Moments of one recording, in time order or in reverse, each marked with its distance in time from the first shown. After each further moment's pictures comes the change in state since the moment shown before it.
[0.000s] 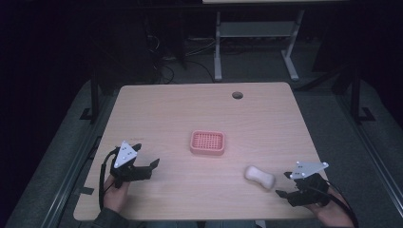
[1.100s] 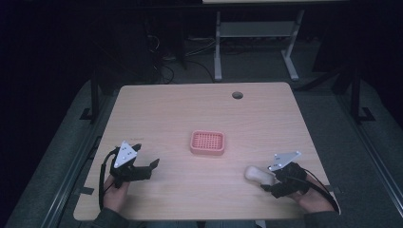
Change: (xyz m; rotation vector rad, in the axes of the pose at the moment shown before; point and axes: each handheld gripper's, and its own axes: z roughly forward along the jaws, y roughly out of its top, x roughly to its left) left arm 0.000 0.000 0.000 0.001 0.000 -0.001; right arm 0.000 0.042 0.036 0.074 0.055 -0.083
